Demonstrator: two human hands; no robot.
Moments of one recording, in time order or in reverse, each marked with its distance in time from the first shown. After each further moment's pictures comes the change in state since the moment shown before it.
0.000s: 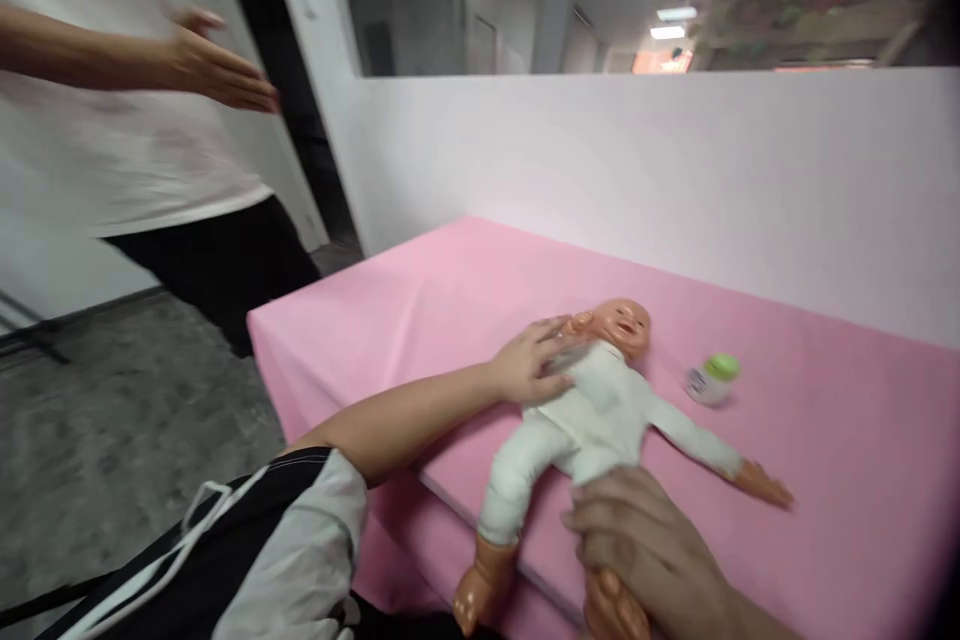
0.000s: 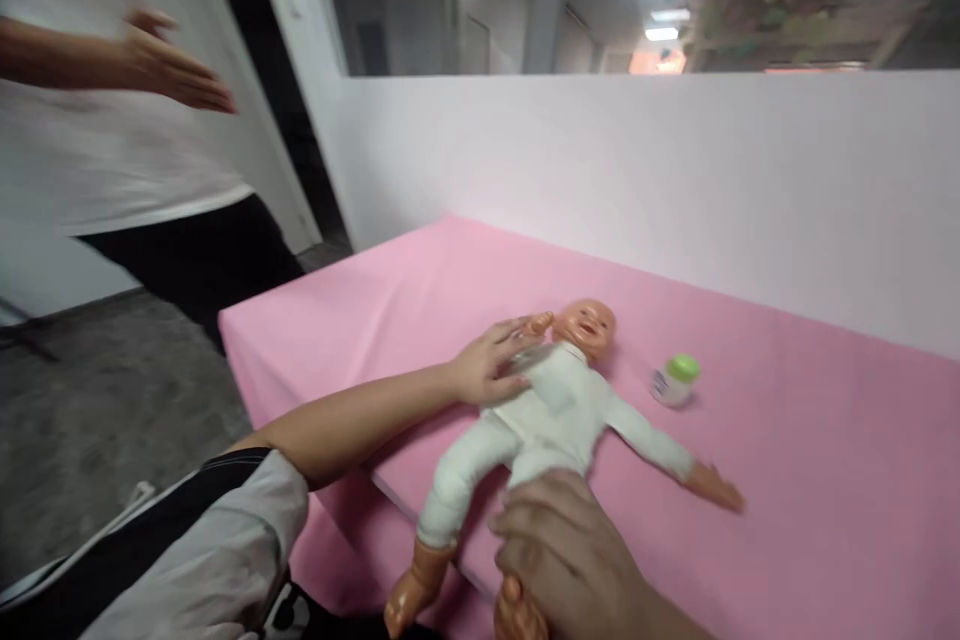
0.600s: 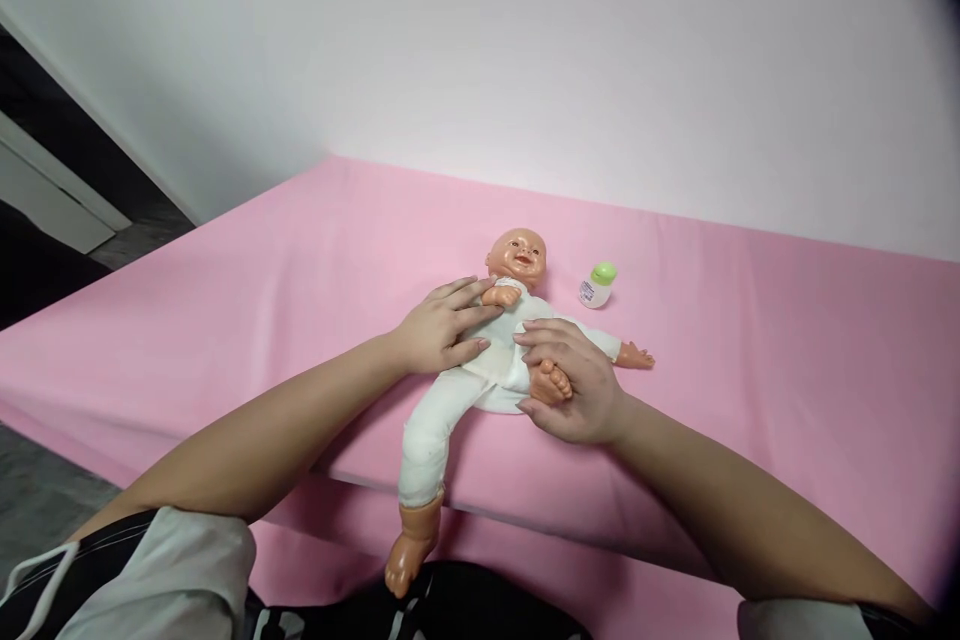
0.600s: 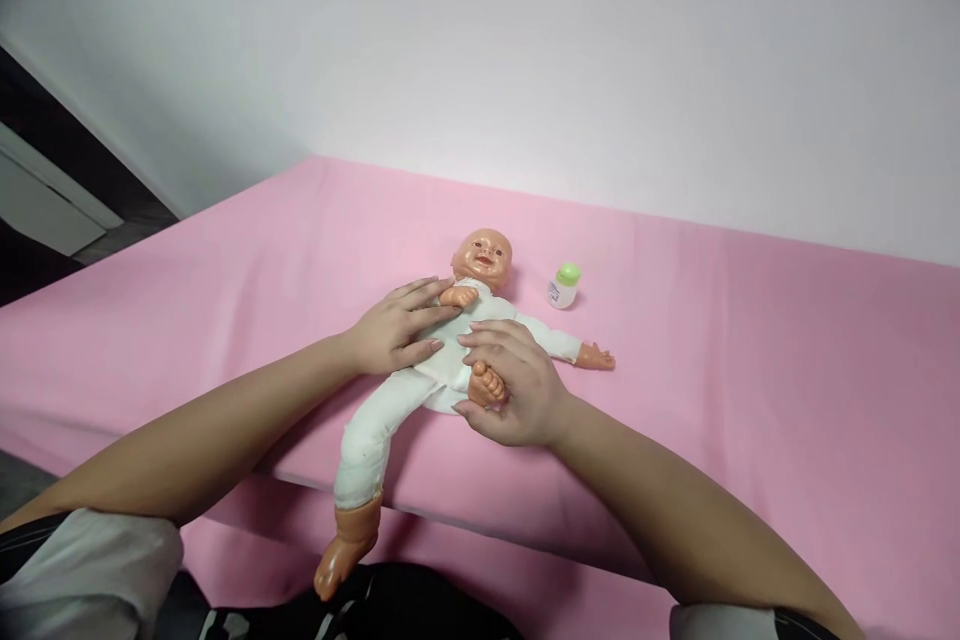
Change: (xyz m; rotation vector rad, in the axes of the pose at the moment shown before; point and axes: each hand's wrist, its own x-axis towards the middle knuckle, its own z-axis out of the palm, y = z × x) left_hand 0.009 0.003 -0.002 0.164 -0.167 0.266; right_hand -0.023 0.092 0.006 -0.110 0.228 0.161
